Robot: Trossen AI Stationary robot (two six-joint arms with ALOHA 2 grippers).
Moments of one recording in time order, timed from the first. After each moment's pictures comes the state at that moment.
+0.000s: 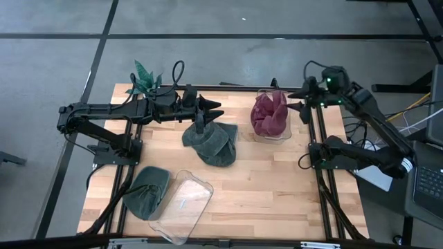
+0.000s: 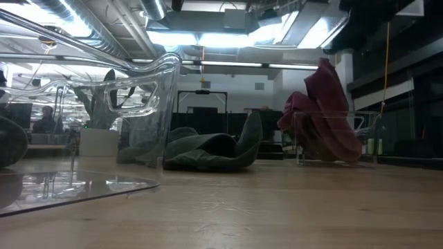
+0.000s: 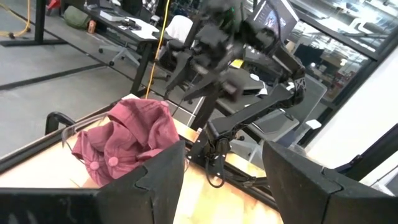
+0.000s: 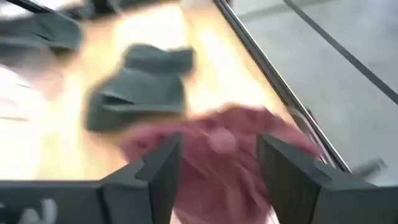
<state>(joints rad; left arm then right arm) 0.09 1.24 1.16 0.00 -0.12 -0.48 -0.89 0.82 1.03 -0.87 -0.49 -0.33</state>
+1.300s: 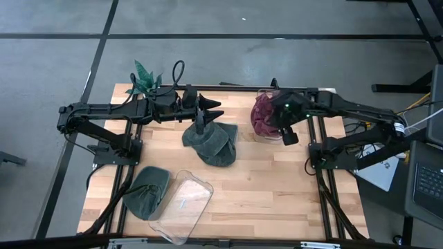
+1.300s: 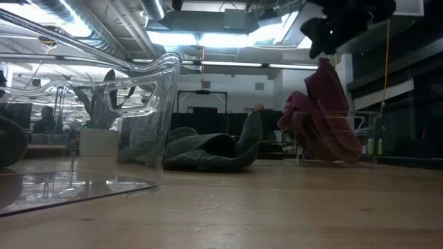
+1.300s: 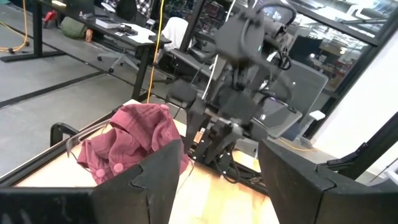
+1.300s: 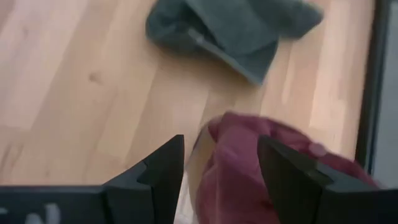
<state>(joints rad) 0.09 1.24 1.16 0.00 -0.12 -0.41 -0.26 1.16 1.20 -1.03 -0.10 -0.56</state>
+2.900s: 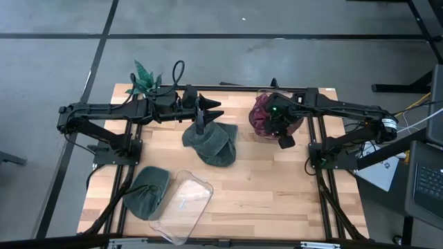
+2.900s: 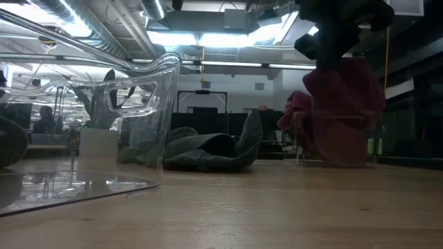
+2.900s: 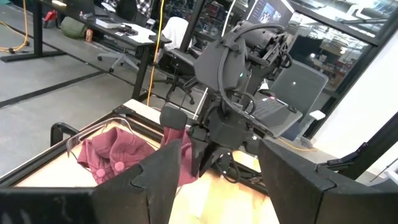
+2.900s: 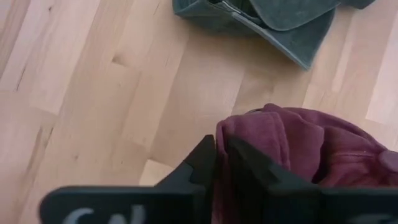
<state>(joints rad) 0.09 1.24 1.16 0.00 -0.12 -0.41 -0.26 1.28 1.20 -1.06 -0.18 -0.56</state>
